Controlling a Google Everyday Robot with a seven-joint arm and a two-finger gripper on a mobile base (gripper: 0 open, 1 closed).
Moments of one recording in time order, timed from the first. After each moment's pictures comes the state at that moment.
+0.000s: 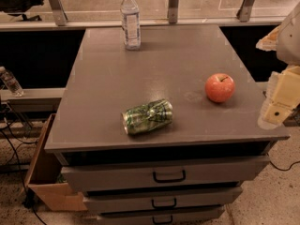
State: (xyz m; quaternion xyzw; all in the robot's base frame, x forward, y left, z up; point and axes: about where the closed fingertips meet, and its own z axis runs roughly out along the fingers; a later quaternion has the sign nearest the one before) arm 0.438 -0.217 0.977 -0.60 0.78 -0.04 0.16
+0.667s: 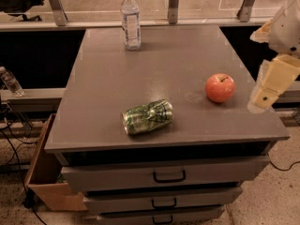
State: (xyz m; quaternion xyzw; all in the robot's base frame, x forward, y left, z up) arm 0.472 -0.216 0.976 -0.60 0.78 -0.02 0.19
